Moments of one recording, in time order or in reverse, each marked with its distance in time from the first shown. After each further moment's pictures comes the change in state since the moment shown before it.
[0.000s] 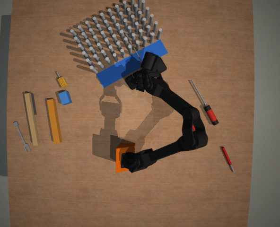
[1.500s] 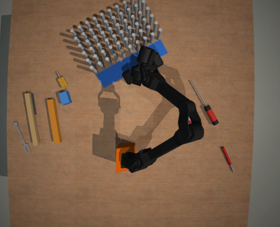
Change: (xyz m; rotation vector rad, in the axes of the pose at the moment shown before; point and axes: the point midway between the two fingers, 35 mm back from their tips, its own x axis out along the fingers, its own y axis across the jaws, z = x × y) arm 0.007 -0.001 -0.026 0.001 0.001 0.000
